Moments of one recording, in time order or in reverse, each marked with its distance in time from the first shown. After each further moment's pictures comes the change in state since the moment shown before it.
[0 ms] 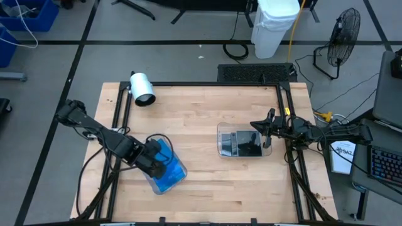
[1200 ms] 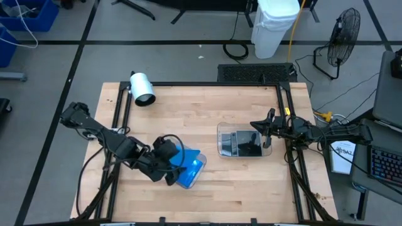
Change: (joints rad) left arm -0.008 0.085 0.179 0.353 -0.428 0.564; right arm 0.000 0.000 0.000 0.000 0.000 0.000
